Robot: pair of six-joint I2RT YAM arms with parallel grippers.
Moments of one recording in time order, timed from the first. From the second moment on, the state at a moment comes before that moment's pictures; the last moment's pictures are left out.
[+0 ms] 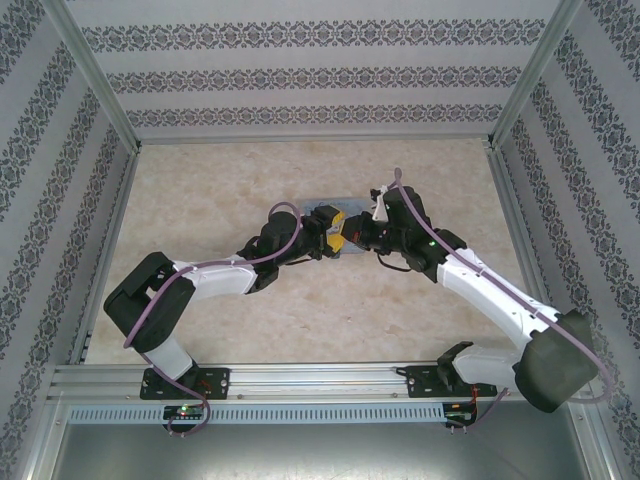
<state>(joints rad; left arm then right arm) -0.71 1.65 0.81 0.64 0.20 -1.94 0.53 1.22 0.91 -0.29 -0.36 0.91</state>
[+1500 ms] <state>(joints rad) -0.71 1.66 0.81 0.64 0.18 -1.90 0.51 1.21 0.86 -0.29 -0.36 0.91</state>
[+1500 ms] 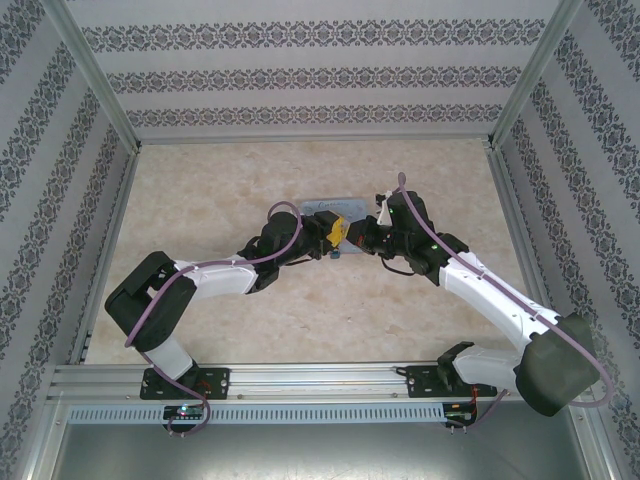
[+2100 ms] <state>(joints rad) -0.71 1.66 0.81 0.64 0.17 -1.89 0.49 1.21 0.86 -0.29 -0.36 0.91</state>
